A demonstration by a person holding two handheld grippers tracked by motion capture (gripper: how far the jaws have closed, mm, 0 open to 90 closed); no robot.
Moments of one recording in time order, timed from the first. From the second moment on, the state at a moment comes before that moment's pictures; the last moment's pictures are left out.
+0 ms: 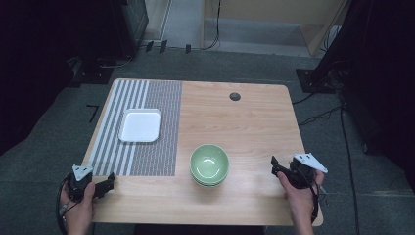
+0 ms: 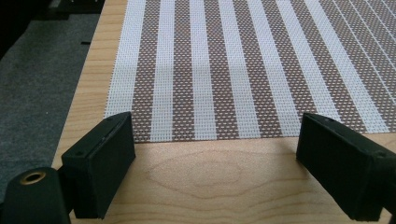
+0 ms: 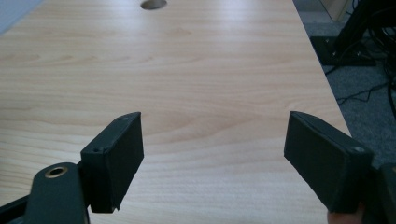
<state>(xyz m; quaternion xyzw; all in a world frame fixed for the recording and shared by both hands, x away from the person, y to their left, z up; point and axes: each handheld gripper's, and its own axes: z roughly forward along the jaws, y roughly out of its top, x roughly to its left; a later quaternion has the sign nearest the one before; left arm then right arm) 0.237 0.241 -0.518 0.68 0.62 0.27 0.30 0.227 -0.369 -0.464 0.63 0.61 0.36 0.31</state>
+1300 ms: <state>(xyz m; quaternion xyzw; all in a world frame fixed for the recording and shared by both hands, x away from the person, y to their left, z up) 0.239 0.228 -0.495 0.66 0.61 0.30 0.32 0.262 -0.323 -0.425 0.60 0.63 0.40 0.28</state>
